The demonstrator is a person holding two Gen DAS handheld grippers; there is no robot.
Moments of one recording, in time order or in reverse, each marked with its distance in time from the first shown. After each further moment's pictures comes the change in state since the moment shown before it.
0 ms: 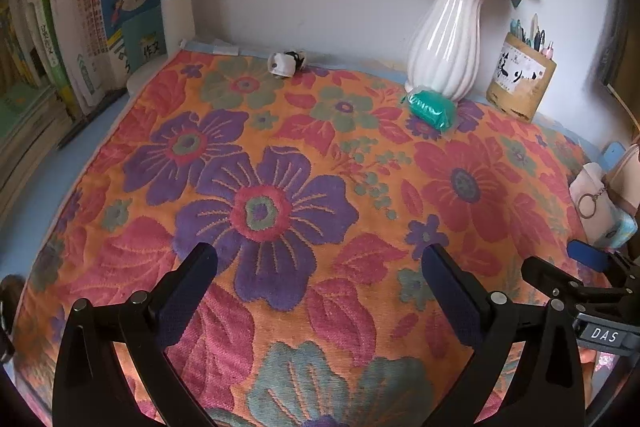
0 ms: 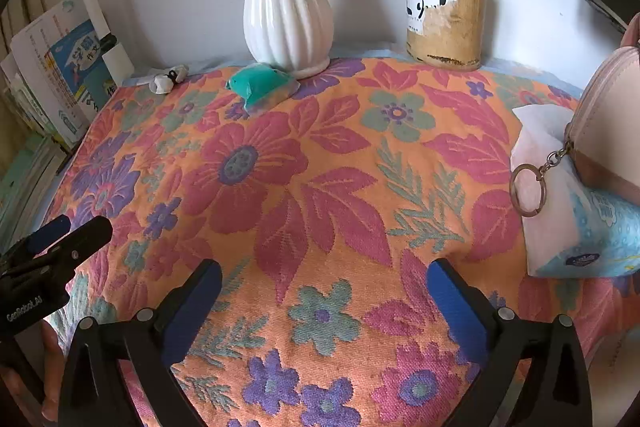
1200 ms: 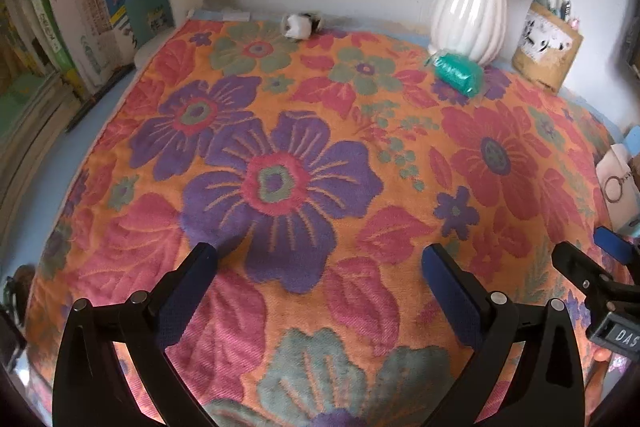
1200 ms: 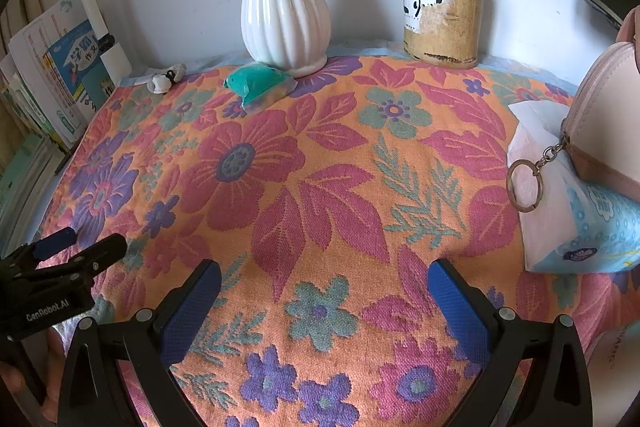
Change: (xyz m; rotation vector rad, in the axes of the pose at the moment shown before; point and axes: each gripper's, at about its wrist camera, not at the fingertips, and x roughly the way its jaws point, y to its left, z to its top) left arm 0.017 0.003 0.002 0.010 0.162 0.079; right arm 0.000 0.000 -0.001 0.005 0.002 -0.009
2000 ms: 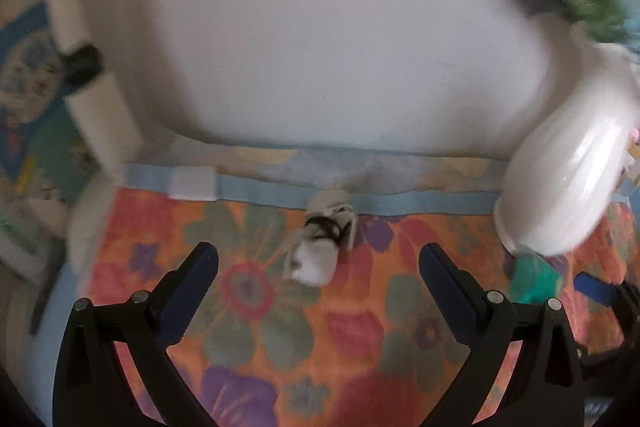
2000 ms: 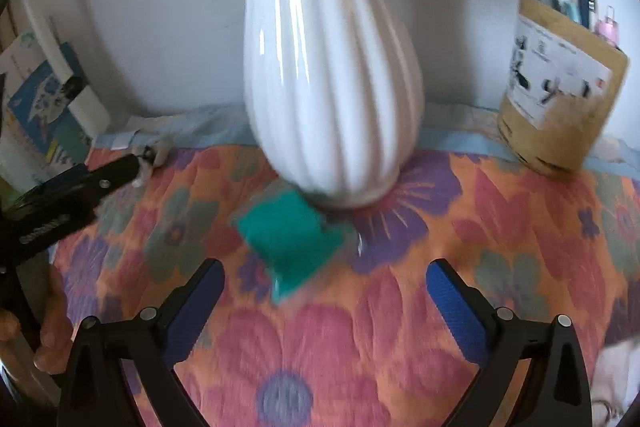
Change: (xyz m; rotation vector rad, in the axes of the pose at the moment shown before) left arm 0.091 0.022 0.185 0.068 -0.144 -0.073; right arm 0.092 0.040 0.131 0.011 0.010 0.045
